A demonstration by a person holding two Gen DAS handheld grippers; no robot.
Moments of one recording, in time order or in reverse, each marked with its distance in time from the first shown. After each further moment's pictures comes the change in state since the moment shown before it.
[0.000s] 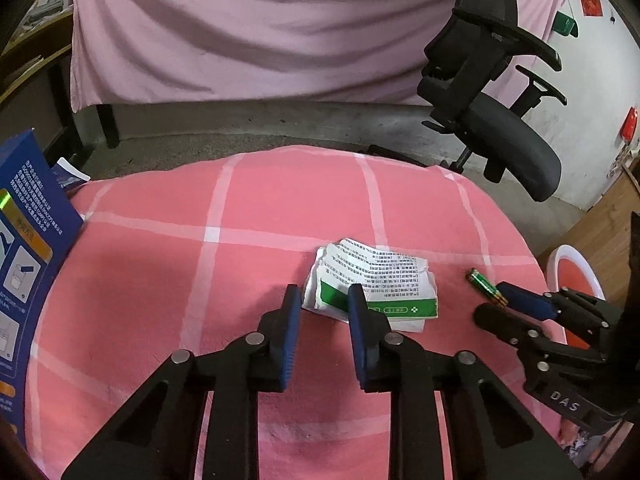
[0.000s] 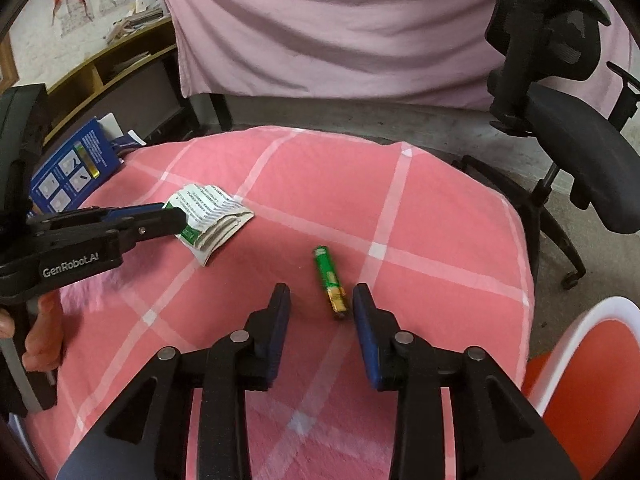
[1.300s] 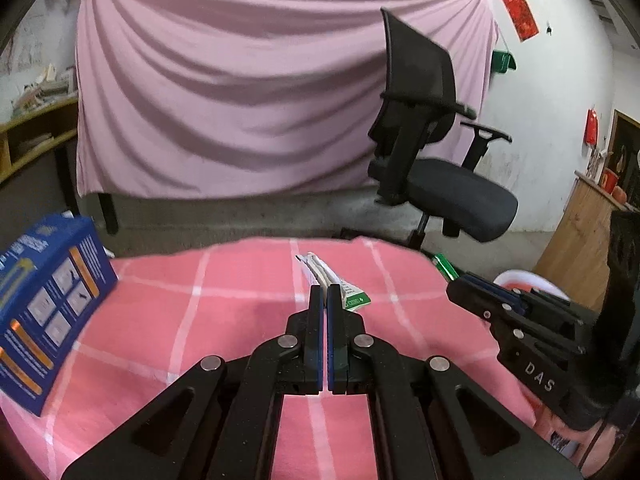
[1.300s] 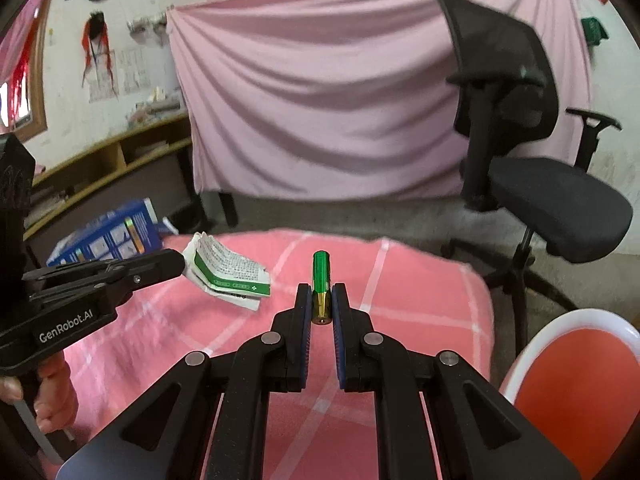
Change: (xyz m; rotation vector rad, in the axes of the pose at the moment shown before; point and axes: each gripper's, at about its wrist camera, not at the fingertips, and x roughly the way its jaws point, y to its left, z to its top) left arm -0.095 -0.070 -0.044 0.121 -0.369 -0.018; right arm -0.093 0.009 -0.034 0.031 -0.464 -0.013
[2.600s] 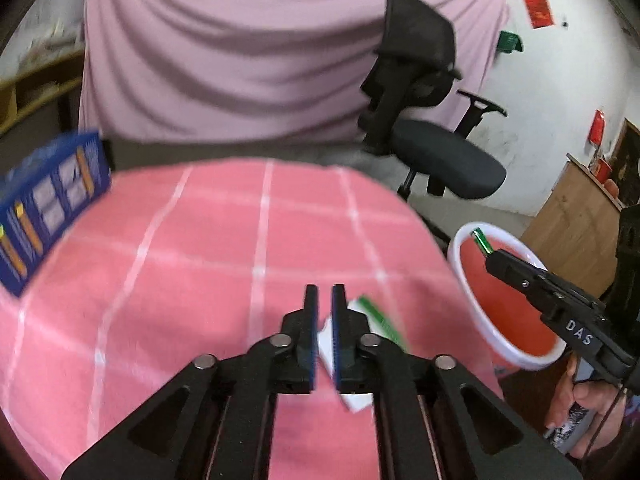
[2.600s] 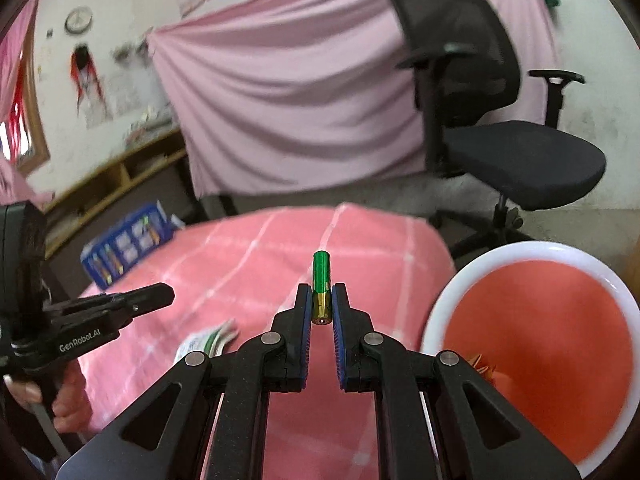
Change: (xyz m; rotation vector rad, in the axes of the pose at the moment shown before) left arm -0.024 -0.034 -0.045 -0.099 0.197 -0.033; right arm -0.065 -0.036 -0.035 0.094 0.119 0.035
